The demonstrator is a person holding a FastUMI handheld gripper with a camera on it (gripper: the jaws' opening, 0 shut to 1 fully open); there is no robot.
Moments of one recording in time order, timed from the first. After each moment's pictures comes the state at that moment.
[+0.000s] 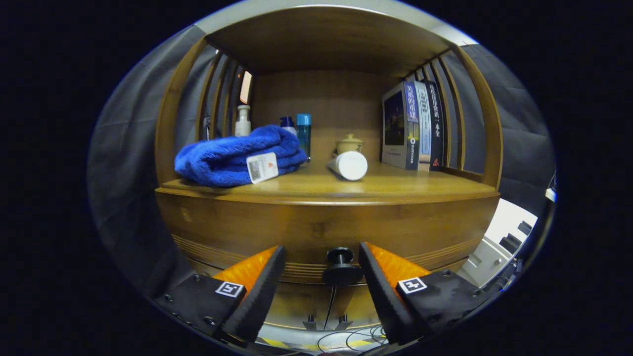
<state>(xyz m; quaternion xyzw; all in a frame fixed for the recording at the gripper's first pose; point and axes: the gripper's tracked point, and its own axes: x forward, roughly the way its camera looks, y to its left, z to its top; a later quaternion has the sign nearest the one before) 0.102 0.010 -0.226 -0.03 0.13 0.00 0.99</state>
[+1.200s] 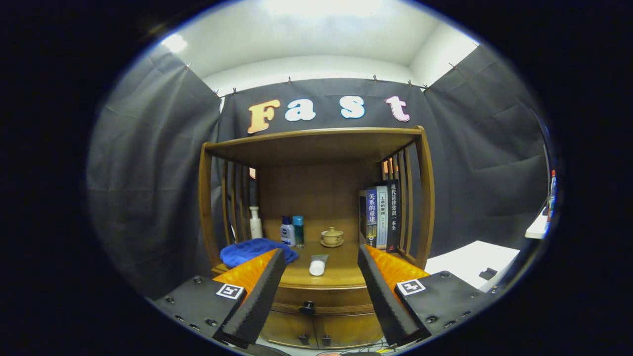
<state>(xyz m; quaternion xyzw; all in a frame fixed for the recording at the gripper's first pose) -0.019 -0.048 0.014 0.02 -0.02 0.03 1.00</state>
